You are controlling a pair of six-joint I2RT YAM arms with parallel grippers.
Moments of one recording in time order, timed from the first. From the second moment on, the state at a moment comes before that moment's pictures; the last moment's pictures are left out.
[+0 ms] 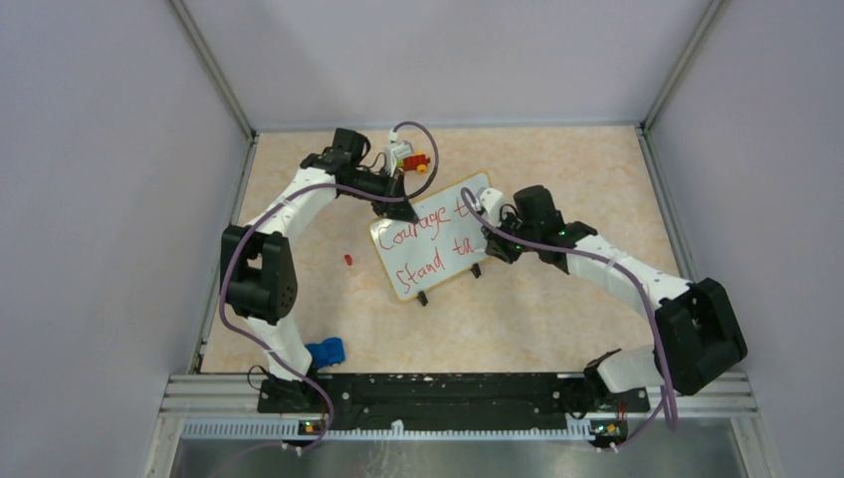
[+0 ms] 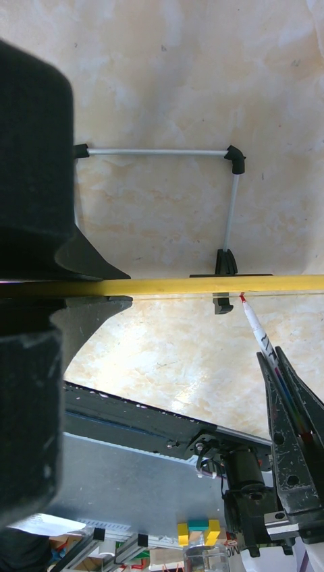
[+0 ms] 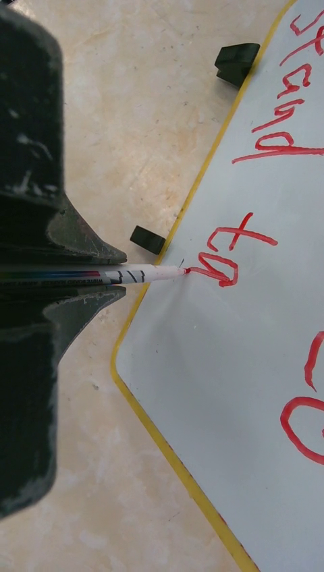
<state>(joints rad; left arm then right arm) -0.27 1.81 1.49 -0.72 0.97 0.26 0.52 1.38 0.89 -0.28 -0.29 -0.34</state>
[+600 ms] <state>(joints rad) -0.27 1.81 1.49 -0.72 0.97 0.26 0.49 1.36 1.01 -0.30 -0.29 -0.36</state>
